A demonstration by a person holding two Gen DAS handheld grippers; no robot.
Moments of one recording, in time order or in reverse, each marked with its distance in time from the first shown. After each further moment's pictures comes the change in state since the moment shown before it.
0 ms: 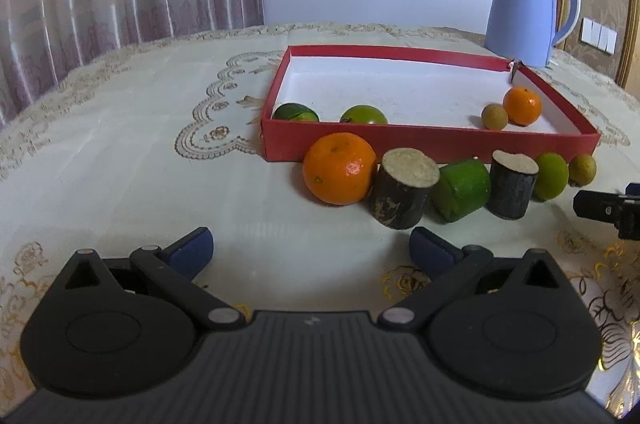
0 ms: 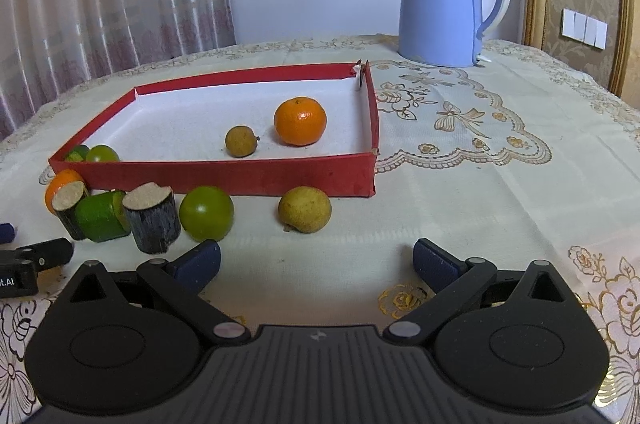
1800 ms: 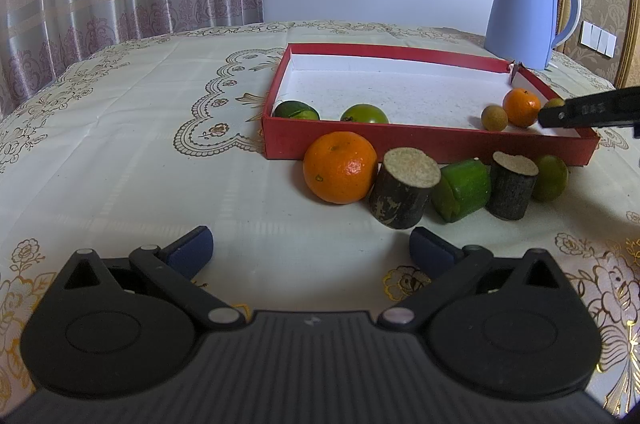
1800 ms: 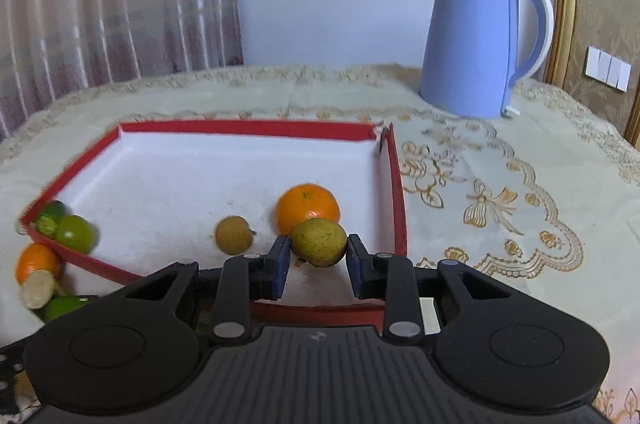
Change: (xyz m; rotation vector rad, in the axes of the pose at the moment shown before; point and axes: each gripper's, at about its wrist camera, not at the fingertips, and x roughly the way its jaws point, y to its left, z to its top) left arm -0.001 -0.001 0.001 -0.003 0.002 -0.001; right arm 0.050 0.008 0.067 -0.067 -0.014 -0.008
